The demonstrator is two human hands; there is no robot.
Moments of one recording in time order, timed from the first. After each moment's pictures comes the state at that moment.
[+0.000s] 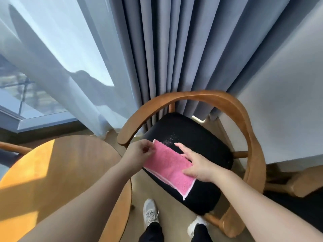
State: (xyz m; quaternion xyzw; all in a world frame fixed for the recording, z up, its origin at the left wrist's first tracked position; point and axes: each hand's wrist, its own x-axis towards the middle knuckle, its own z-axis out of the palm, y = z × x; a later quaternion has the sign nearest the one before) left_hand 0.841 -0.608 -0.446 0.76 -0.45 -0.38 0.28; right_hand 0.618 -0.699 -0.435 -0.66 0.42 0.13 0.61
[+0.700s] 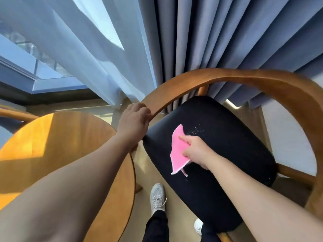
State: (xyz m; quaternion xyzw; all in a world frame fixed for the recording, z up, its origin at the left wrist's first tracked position) left_hand 0.935 -0.690 -0.571 0.85 -0.50 -0.11 0.10; right_hand 0.726 -0.776 -0.586 -0.61 0.47 0.15 0.62
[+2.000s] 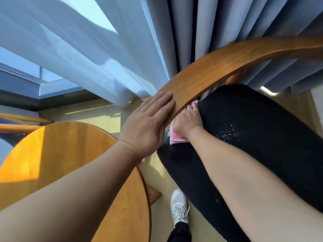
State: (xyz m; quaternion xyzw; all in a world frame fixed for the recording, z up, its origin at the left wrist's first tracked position) left_hand 0.963 -0.725 -0.600 0.75 -0.65 -0.12 0.09; right_hand 0.881 -0.826 -0.781 -0.92 0.32 0.19 0.09
